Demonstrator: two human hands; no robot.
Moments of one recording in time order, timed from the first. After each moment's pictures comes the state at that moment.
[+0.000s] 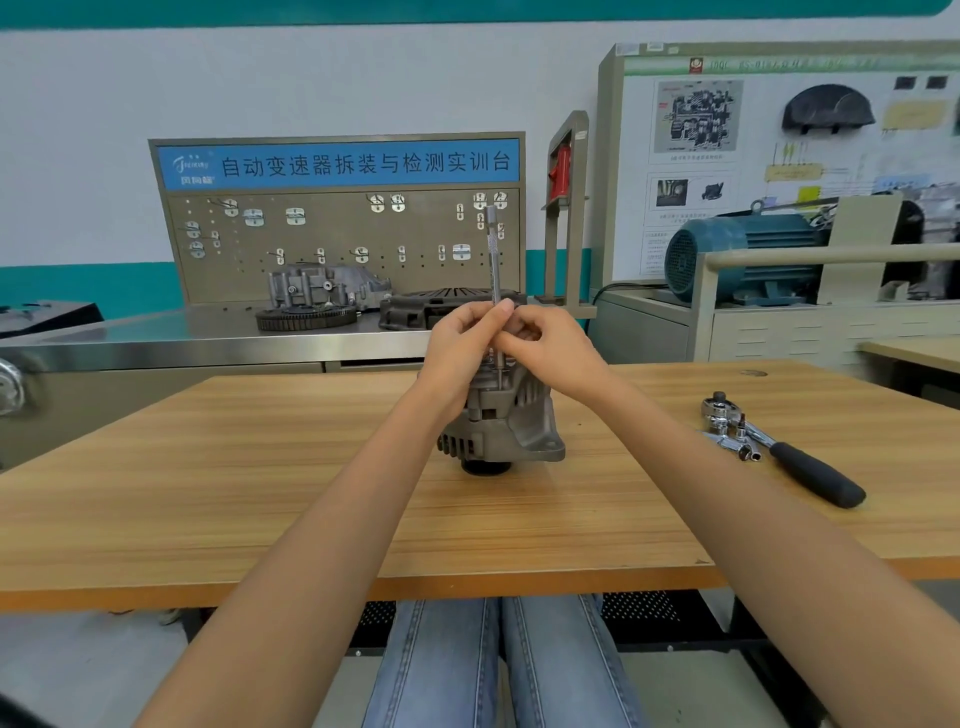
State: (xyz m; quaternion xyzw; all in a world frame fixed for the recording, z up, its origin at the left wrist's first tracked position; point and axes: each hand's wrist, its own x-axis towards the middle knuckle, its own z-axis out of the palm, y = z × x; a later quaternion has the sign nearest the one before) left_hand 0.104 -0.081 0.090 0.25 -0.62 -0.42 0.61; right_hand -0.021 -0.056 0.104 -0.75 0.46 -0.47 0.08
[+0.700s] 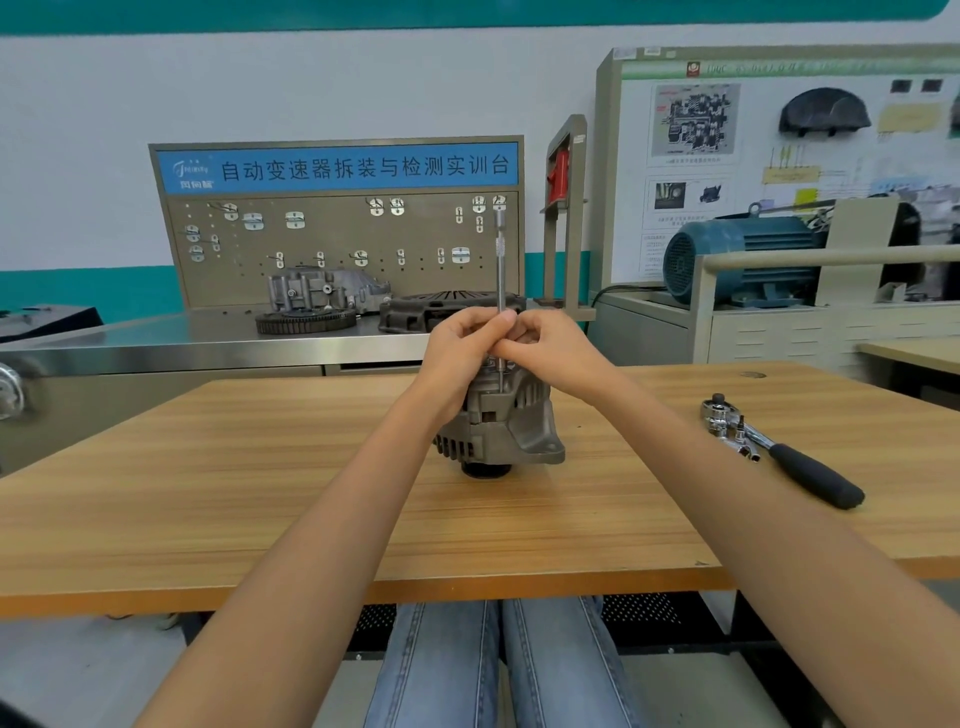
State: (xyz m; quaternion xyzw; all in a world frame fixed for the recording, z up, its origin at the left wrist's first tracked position) left_hand 0.107 -0.082 0.091 0.26 -0.63 -0.42 0.60; right_hand -0.023 -0.056 0.108 -0.75 0.47 -0.45 0.13
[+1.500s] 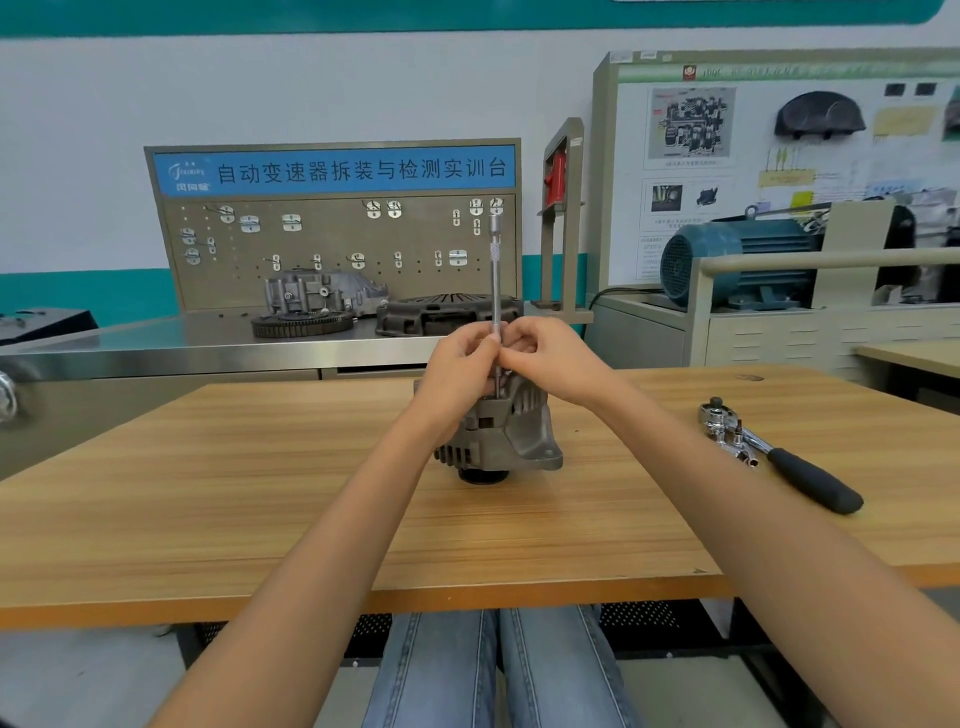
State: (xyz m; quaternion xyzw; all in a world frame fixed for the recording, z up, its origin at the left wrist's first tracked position) left_hand 0.105 -0.055 0.091 0.35 -0.67 -0.36 0.55; right_hand -0.025 -0.055 0.108 -0.77 0.45 -0.43 0.12
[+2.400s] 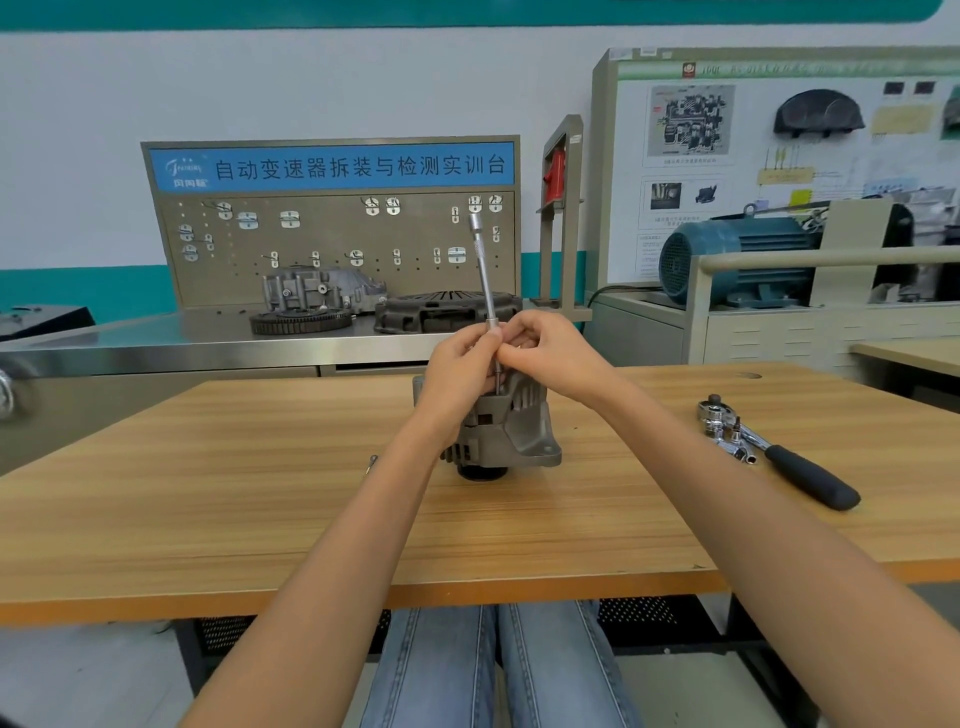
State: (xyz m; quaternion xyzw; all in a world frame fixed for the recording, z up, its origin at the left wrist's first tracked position) left_hand 0.101 -0.047 0.088 0.33 -0.63 -0.39 0.58; right_hand -0.026 -0.054 0.107 -0.76 0.43 -0.46 0.15
